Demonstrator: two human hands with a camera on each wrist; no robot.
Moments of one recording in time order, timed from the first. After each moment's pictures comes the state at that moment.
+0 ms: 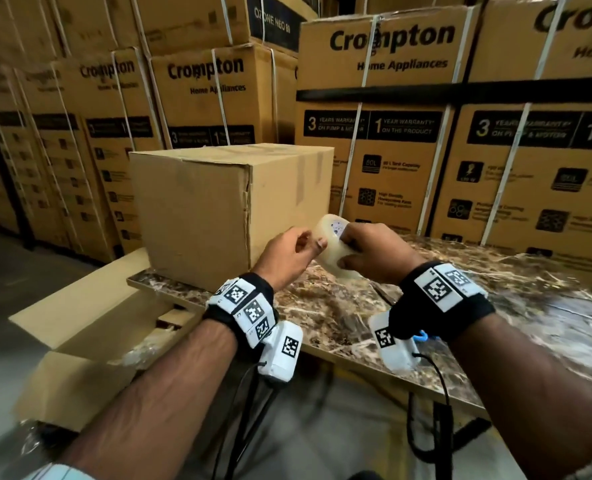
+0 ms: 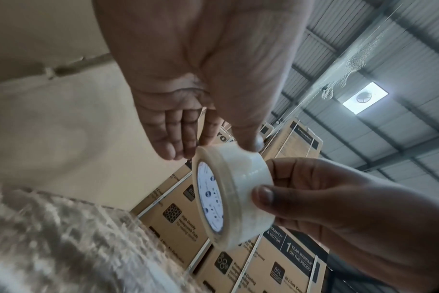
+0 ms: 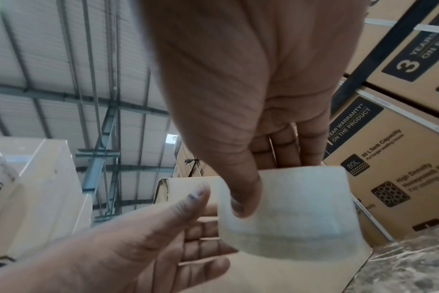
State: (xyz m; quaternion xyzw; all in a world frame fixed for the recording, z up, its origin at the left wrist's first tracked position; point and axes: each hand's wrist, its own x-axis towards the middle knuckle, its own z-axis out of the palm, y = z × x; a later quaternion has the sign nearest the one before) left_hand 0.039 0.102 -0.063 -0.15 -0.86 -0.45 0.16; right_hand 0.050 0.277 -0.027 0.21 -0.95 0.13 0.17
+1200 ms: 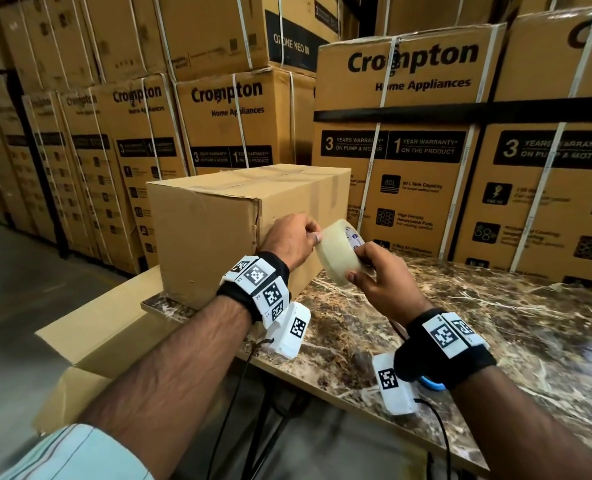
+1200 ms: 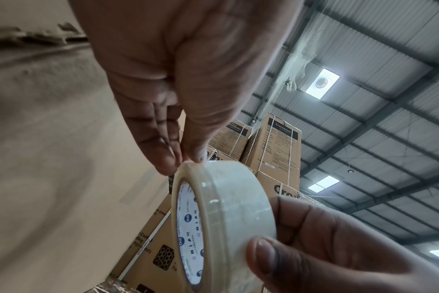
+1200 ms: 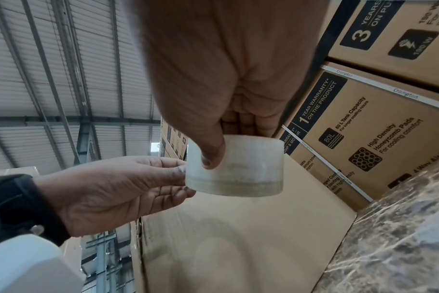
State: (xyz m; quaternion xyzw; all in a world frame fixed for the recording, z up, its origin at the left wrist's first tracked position) left_hand -0.003 0.104 0.004 -0.08 -0.90 -0.35 0.23; right_hand 0.013 0.285 -0.048 0.24 -0.87 0.35 0.25
